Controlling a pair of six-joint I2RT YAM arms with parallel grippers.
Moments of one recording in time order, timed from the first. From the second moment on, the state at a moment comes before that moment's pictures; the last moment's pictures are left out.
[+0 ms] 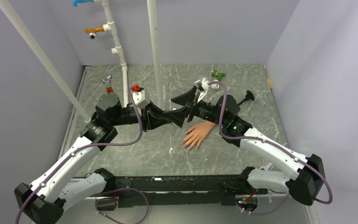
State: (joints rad) left arm -0.57 0.93 0.91 -0.01 0.85 -0.09; right arm 0.80 1.12 0.89 0.37 -0.43 0.36
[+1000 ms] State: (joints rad) left arm -0.58 0.91 0.90 0.02 0.63 -0.09; right arm 0.81 1.13 0.89 0.46 -0.35 0.48
